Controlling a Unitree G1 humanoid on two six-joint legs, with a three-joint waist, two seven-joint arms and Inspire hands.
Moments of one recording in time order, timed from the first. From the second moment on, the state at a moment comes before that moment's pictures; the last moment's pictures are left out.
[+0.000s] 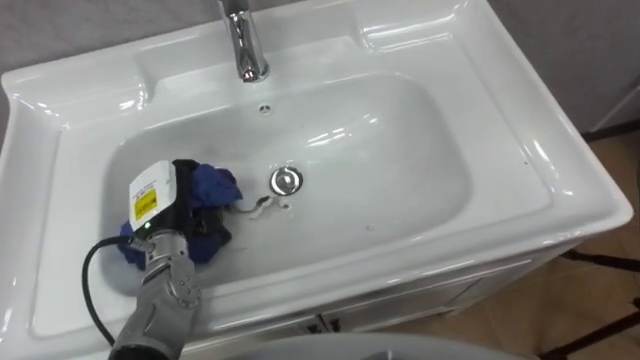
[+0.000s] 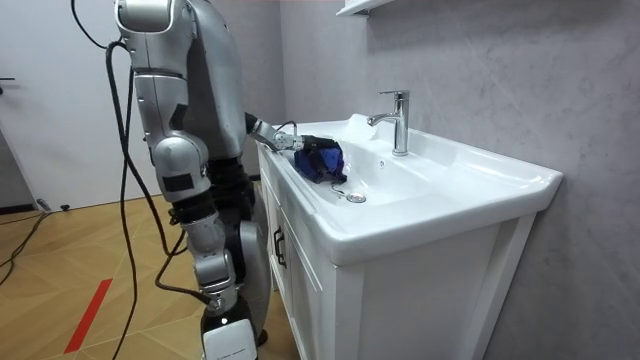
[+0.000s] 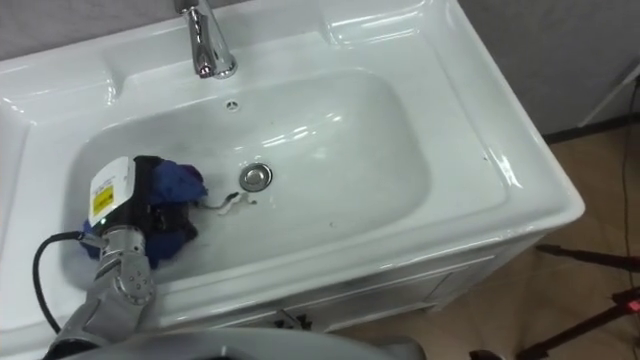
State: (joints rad) left arm 0.12 0.24 -0.12 0.53 0.57 0.06 0.46; right arm 0.09 -0.26 0.08 1.31 -0.16 0.13 -0.05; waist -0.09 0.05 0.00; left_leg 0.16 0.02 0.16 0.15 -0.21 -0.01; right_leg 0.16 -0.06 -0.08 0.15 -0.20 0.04
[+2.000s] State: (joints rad) left arm -0.07 0.17 -0.40 0.48 0.25 0.11 0.02; right arm 0.12 -0.20 0.10 1.28 -0.16 0.22 -0.06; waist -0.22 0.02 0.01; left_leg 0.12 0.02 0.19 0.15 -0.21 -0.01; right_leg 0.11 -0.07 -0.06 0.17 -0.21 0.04
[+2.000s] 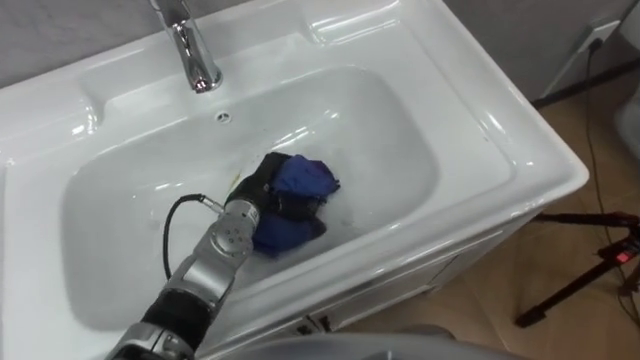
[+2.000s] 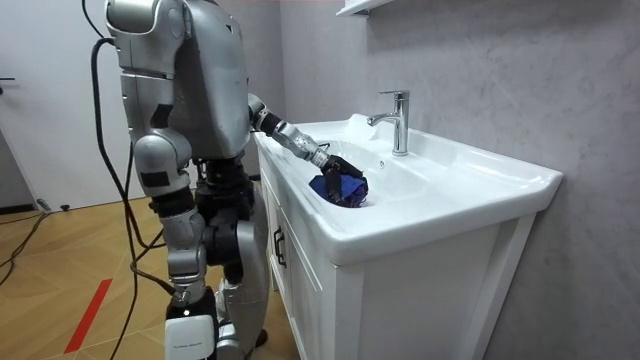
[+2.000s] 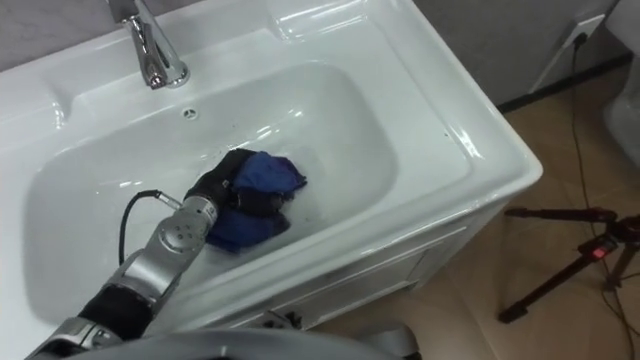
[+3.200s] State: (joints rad) left arm -0.09 0.16 -0.51 0.28 0.28 0.18 -0.11; right arm 0.08 -0.19 0.12 1.28 -0.15 0.22 -0.14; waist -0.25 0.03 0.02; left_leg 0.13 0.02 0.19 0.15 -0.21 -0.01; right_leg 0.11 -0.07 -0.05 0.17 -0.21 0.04
